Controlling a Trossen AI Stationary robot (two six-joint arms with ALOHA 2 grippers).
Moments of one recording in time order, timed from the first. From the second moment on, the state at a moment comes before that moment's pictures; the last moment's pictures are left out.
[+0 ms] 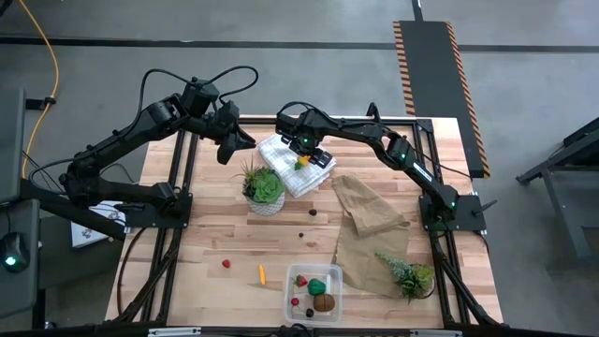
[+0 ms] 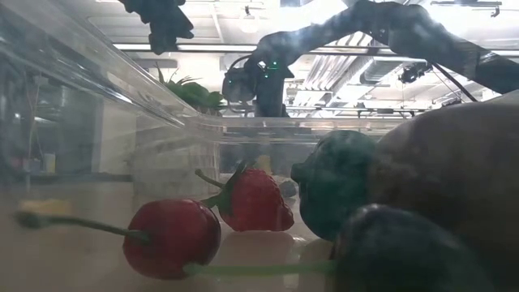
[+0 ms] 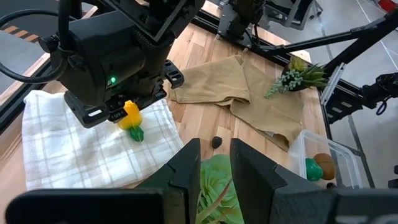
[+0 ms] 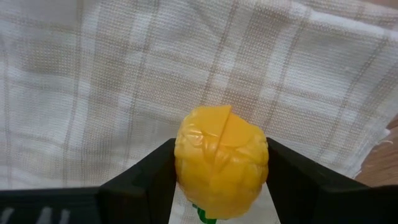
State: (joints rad) left arm 0.77 1.13 1.20 -0.79 0.57 0.00; right arm -0.39 2.45 2.24 -1.23 0.02 1.77
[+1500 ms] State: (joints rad) left arm 0.77 1.13 1.20 -0.79 0.55 0.02; right arm -0.45 2.30 2.36 -1.11 0.20 1.35
